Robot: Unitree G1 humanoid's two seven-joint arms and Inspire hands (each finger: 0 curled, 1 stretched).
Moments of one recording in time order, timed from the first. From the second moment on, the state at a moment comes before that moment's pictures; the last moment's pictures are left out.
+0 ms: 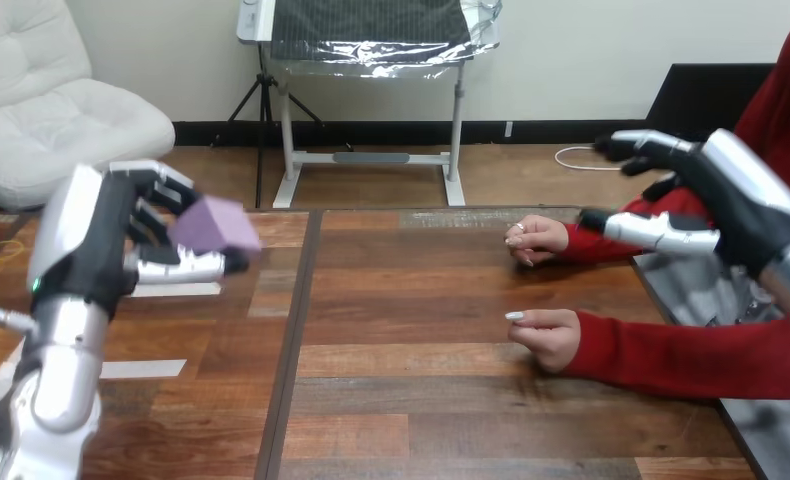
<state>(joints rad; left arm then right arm) -0.24 0.48 0.01 0.27 0.34 -0.12 0.13 -0.51 -0.64 -0.02 0.76 -0.35 -0.55 0.19</state>
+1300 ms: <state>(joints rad) -0.55 0.41 0.01 0.83 0.31 -0.26 0.20 -0.57 -0.66 0.11 0.95 -0.36 -0.60 0.31</state>
